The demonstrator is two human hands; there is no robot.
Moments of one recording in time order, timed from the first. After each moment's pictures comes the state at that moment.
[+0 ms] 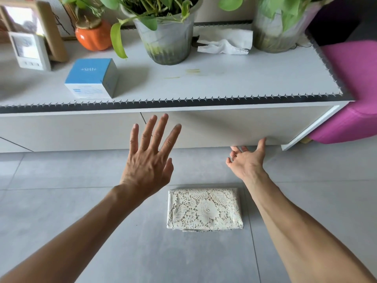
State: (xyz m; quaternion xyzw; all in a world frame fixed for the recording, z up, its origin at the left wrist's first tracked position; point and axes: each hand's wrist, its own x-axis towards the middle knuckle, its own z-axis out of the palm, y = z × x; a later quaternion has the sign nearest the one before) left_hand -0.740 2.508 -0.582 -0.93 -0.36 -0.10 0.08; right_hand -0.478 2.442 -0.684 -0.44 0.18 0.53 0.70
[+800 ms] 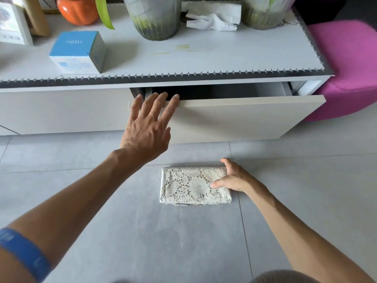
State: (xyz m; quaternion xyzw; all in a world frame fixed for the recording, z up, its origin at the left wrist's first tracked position) left_hand -0.723 2.511 -0.574 -0.94 -0.33 -0.08 0.07; right_hand -0.513 2.344 -0.701 -0.81 -0.37 0.46 0.06
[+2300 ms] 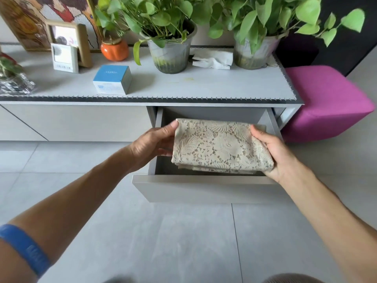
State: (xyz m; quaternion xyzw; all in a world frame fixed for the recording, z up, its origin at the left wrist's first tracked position) left_hand -0.745 2.477 -0.519 -0.62 -0.34 -0.10 -0.70; right_hand -0.482 2.325 -0.520 -0.54 -0.12 0.58 0.60
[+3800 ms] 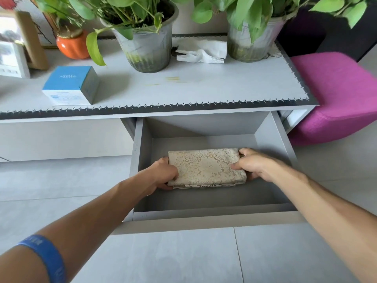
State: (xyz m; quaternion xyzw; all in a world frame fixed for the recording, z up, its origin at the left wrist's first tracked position) left_hand -0.669 2.507 -0.624 -0.56 -0.58 0.03 -0.59; right_hand -0.430 2.400 -0.627 -0.82 -0.22 0.49 0.21
